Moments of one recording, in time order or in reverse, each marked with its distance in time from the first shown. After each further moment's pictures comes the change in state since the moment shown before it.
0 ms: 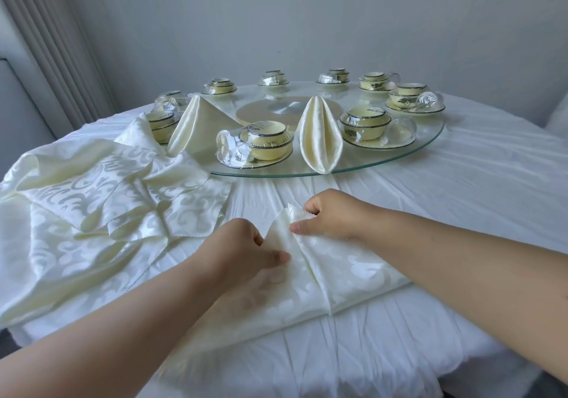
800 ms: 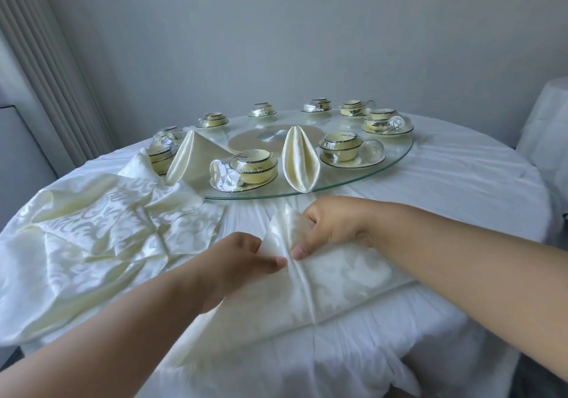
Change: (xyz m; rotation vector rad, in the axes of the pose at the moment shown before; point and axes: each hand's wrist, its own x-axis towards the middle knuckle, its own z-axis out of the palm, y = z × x) left_hand -0.045 0.028 -0.017 -0.508 -0.262 0.043; right_hand -0.060 -0.015 -0.036 0.239 -0.172 -0.035
